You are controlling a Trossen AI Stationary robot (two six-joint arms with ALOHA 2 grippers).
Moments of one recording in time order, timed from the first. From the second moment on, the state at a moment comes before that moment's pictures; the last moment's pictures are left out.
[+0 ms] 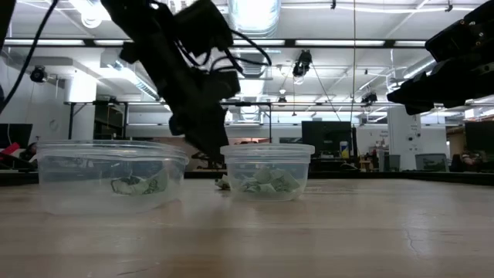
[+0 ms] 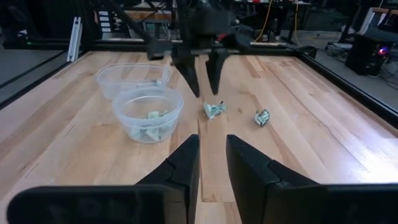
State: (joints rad) left arm -0.04 1.70 0.98 -0.20 -0.20 -0.40; right arm 0.07 0.24 0.01 0.03 0.07 0.02
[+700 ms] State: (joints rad) left arm 0.00 1.70 1.00 -0.19 -0.22 -0.41; right arm 0.07 0.24 0.01 0.03 0.07 0.02
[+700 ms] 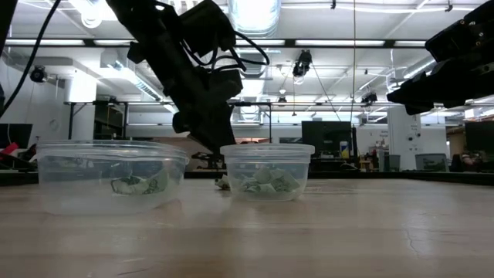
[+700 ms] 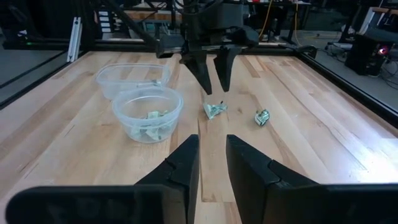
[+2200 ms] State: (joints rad) left arm 0.02 1.84 1.03 -0.23 -0.19 -0.46; right arm 0.07 0.24 0.01 0.03 0.07 0.02
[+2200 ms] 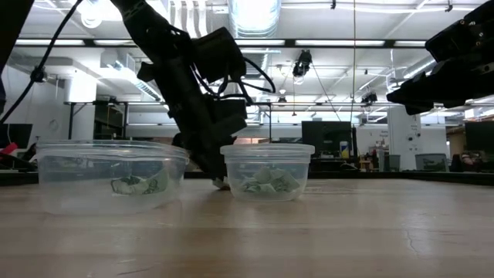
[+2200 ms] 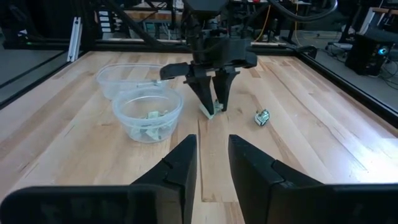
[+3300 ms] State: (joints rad) left arm -0.04 1.68 1.02 -0.23 -0.10 -0.28; right arm 0.07 0.24 0.01 0.03 0.07 0.02
